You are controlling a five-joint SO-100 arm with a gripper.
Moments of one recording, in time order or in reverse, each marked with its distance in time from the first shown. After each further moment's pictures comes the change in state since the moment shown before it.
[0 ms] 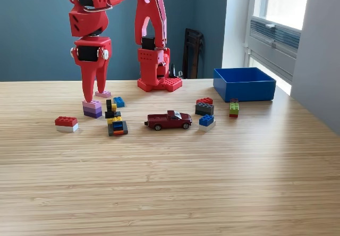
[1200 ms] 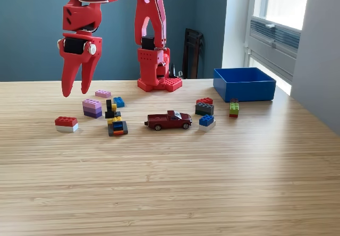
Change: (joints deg) arm 2.4 -0.4 -3.5 -8.9 2.5
